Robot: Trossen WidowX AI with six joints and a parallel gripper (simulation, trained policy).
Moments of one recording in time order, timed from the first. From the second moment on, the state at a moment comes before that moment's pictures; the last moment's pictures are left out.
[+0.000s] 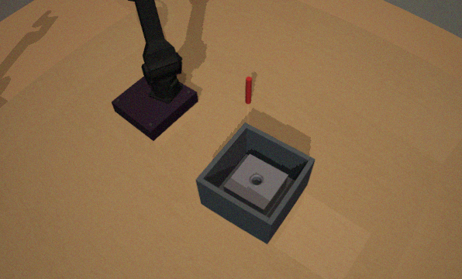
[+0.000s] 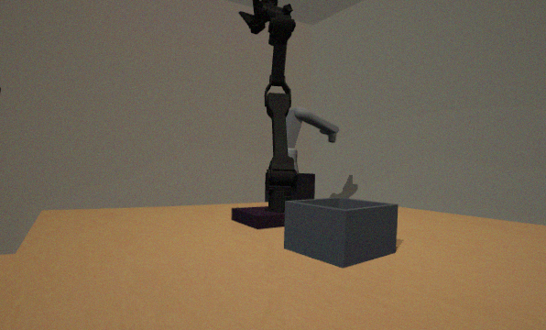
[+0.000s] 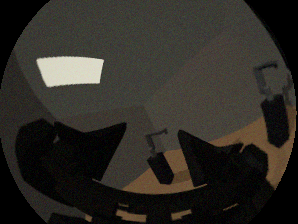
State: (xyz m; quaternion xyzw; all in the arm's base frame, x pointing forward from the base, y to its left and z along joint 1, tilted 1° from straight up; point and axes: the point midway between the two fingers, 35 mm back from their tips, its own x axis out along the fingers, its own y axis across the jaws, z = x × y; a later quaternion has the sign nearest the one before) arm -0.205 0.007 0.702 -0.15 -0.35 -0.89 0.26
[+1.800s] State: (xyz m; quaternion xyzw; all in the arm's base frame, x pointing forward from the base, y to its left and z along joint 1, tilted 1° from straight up) arm 0.314 -0.133 0.545 -0.20 -0.08 -0.42 0.88
